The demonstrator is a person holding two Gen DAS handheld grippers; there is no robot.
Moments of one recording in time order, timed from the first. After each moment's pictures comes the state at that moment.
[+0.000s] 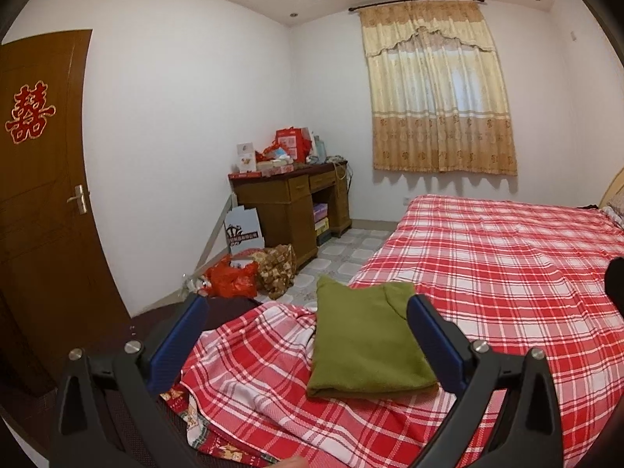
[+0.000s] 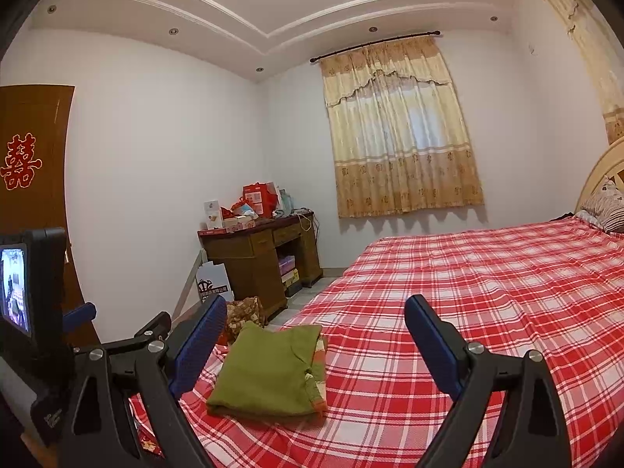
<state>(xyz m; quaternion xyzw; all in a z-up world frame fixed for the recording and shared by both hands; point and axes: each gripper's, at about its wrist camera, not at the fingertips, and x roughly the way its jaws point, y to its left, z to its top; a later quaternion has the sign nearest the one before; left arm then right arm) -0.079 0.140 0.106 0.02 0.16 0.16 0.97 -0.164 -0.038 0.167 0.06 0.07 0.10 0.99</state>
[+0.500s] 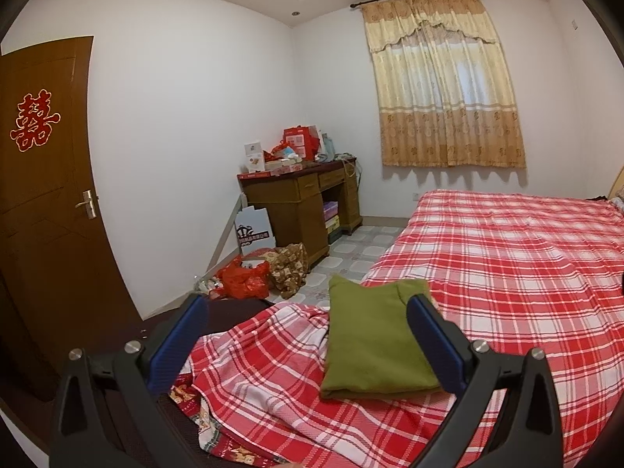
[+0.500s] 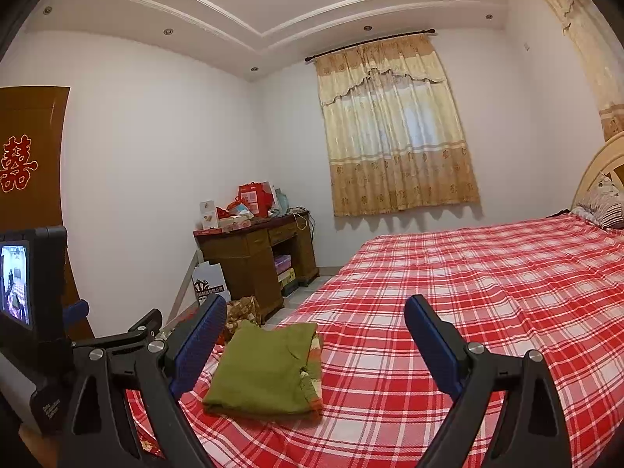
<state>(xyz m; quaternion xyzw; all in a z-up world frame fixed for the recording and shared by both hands) -0.071 0.144 0.102 0.04 0.16 0.19 0.97 -0.162 -0.038 0.161 0.07 0.07 0.09 0.99</state>
